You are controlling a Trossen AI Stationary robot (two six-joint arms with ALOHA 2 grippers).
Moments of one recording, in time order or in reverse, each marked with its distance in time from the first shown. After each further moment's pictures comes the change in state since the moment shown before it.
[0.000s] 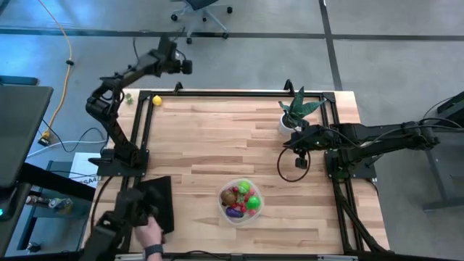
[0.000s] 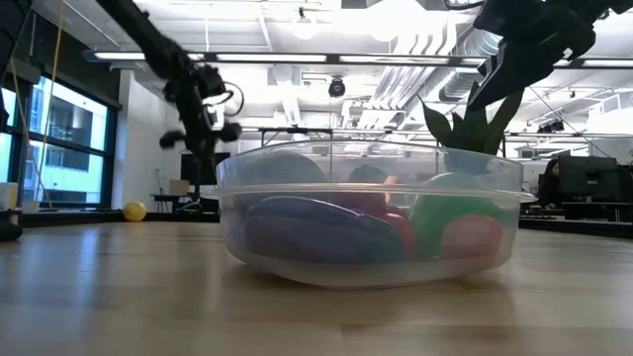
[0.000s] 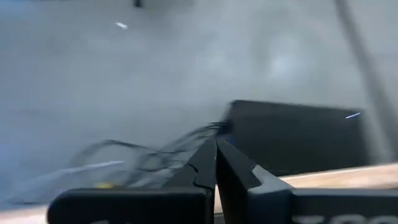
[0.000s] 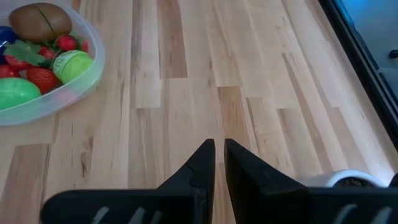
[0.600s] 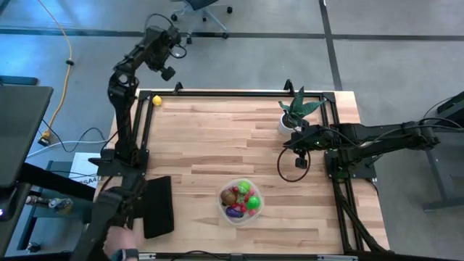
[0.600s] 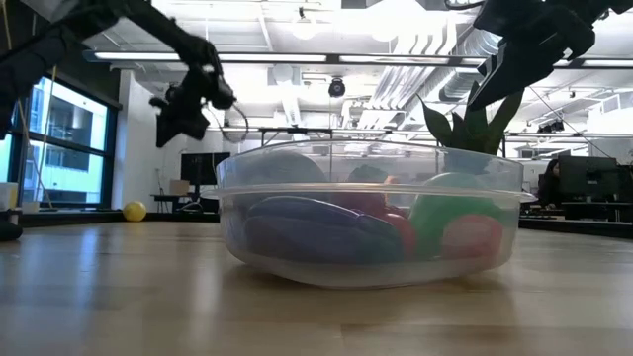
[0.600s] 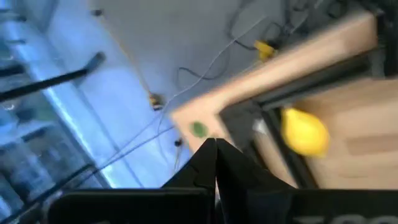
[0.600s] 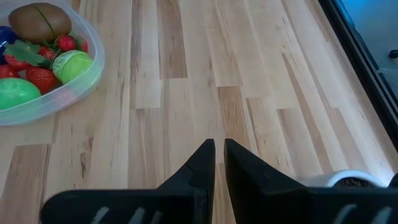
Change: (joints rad) left arm 0.034 0.356 0.721 -1.113 -0.437 0.453; right arm 0.000 0.000 0.000 0.001 0.000 0.000
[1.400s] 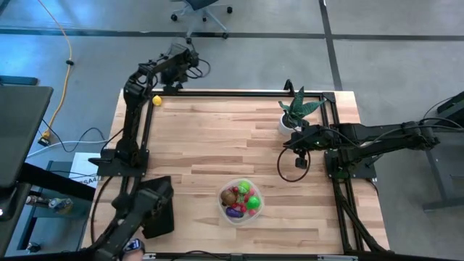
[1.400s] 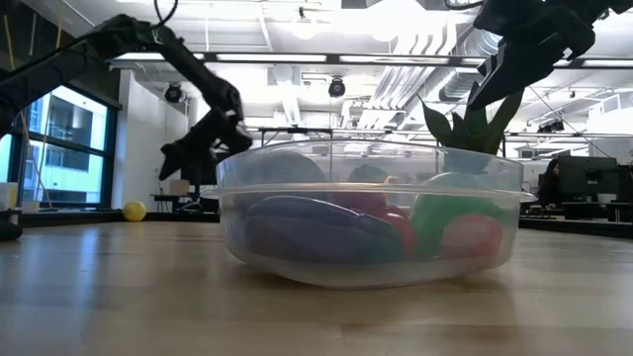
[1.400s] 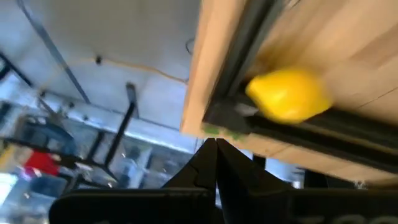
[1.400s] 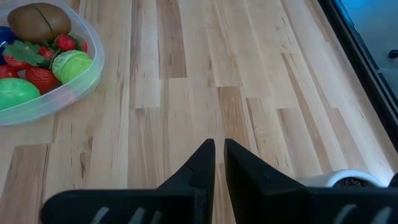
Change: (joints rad) left arm -0.112 0.184 -0.110 -0.009 -0.111 0.523; right arm 0.000 0.000 0.000 0.000 0.000 0.000
